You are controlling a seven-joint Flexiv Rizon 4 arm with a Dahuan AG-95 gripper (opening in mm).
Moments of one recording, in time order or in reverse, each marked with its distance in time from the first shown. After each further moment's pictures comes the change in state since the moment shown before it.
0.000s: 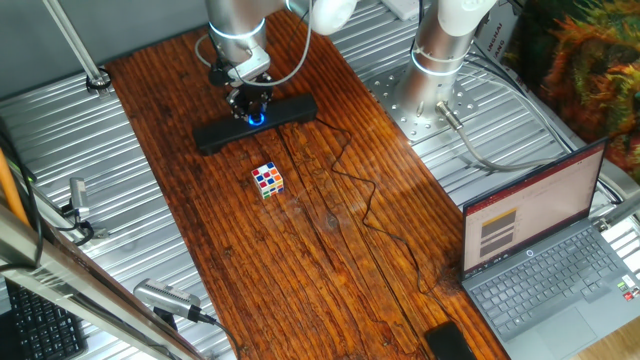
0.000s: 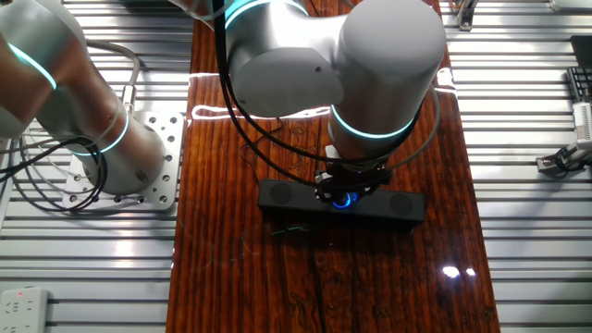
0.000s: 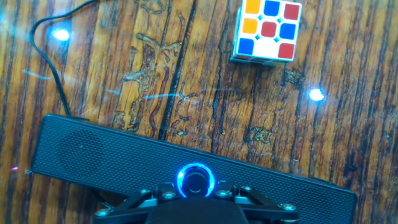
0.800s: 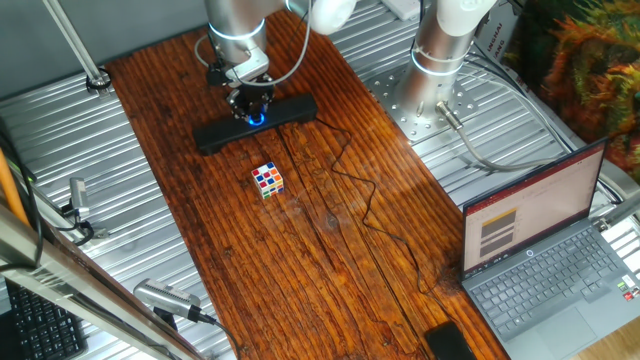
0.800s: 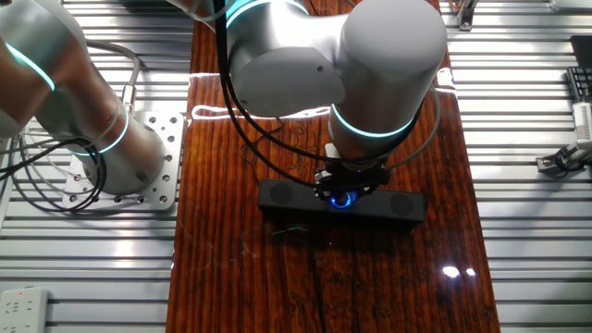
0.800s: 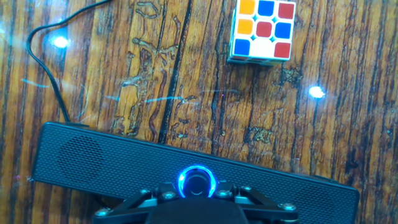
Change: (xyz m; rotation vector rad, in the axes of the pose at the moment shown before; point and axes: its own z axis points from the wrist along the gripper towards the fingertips) arm -0.001 0.002 0.000 -0.001 -0.001 0.031
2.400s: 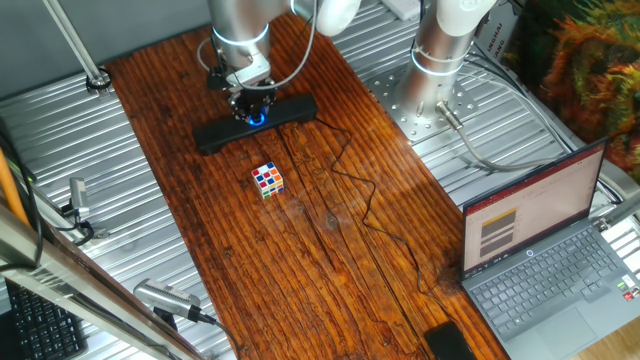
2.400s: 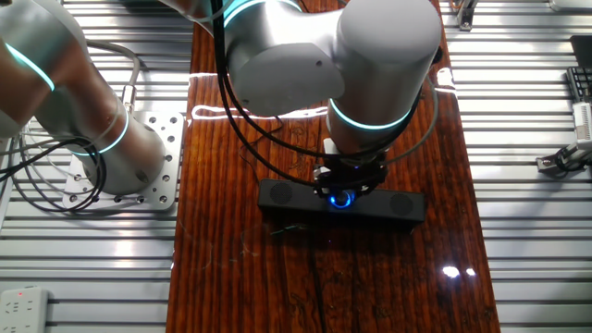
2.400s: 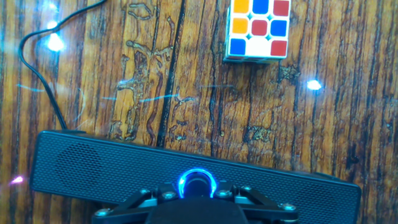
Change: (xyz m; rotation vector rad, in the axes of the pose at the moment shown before) arm -0.003 0.000 0.004 -0.003 0.029 0.049
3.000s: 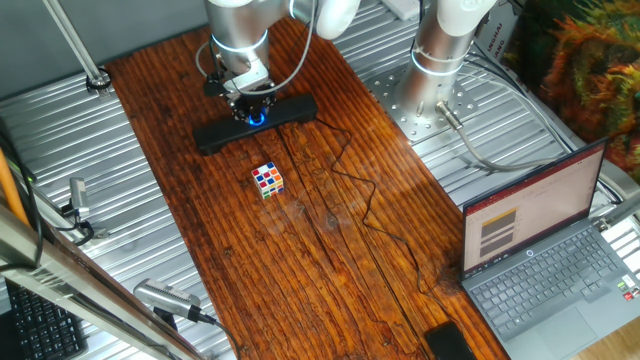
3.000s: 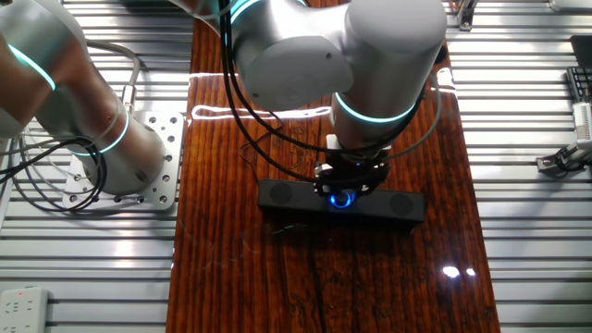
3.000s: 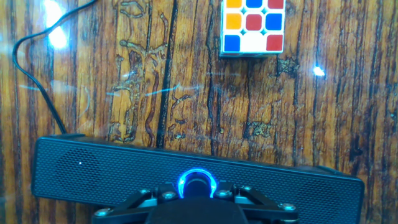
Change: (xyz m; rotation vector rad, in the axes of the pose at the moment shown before) arm 0.000 0.000 0.000 -0.026 0.031 0.038
